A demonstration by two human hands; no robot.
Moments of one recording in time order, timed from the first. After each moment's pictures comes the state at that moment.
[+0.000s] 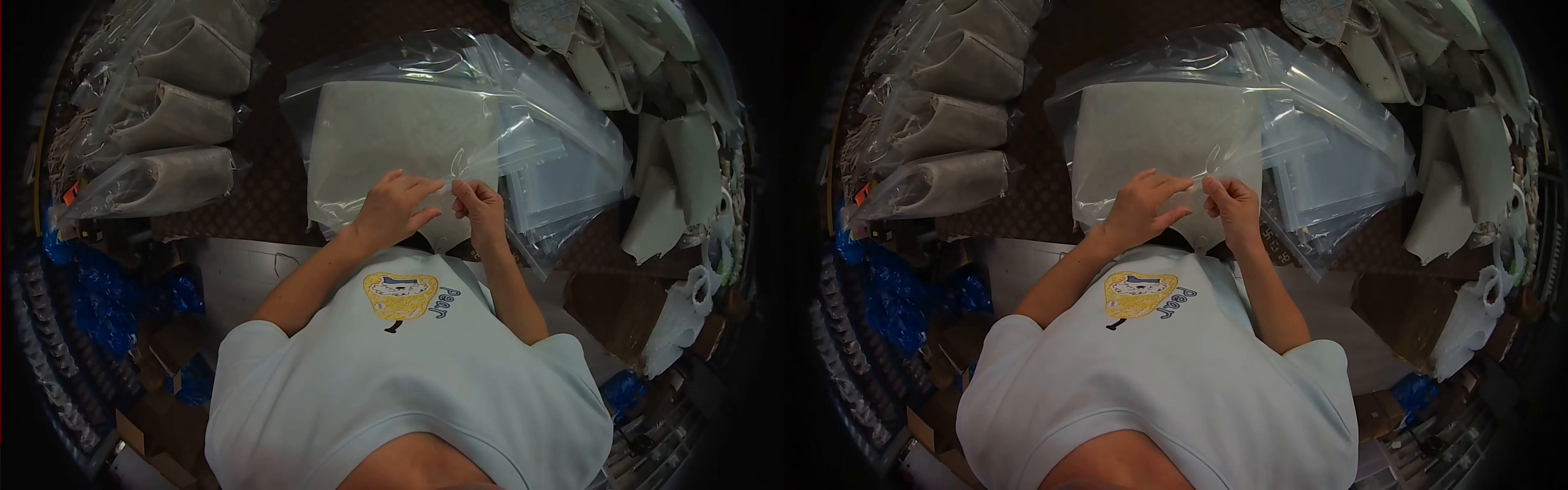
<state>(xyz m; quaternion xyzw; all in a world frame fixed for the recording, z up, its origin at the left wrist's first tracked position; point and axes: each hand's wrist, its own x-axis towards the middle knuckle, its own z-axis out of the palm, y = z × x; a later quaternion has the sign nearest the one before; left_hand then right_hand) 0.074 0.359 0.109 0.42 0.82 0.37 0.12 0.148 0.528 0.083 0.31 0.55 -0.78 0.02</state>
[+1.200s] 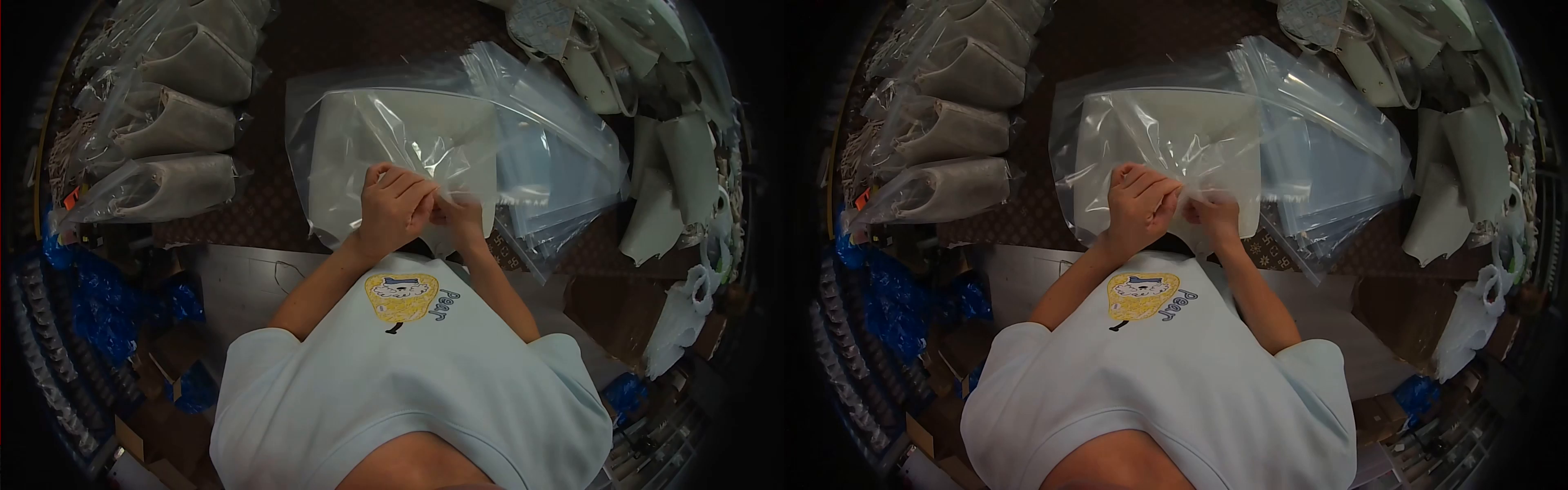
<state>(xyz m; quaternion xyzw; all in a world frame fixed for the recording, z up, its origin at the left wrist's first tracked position) 0.069 0.366 0.116 0.39 0.81 0.41 -0.14 0.138 0.500 0.081 0.33 0.58 -0.74 0.06</state>
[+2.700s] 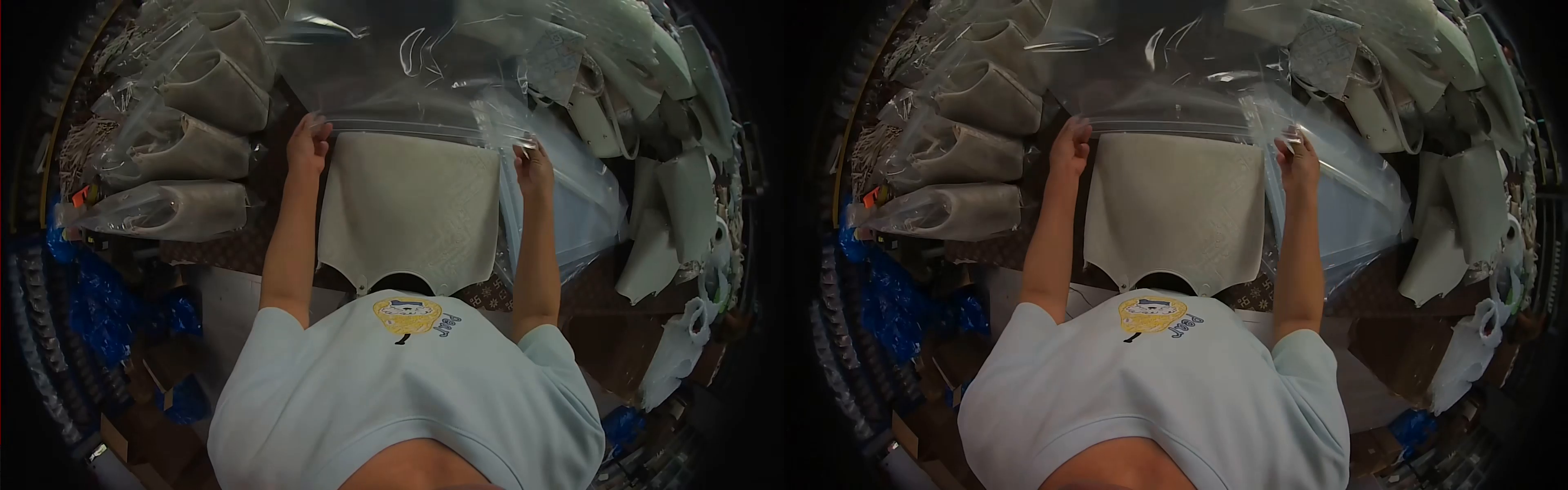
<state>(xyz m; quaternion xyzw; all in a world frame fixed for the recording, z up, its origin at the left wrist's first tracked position) -0.133 0.290 0.046 -0.25 0.55 0.79 0.07 0.008 0.672 0.047 0.35 0.51 -0.78 -0.15</state>
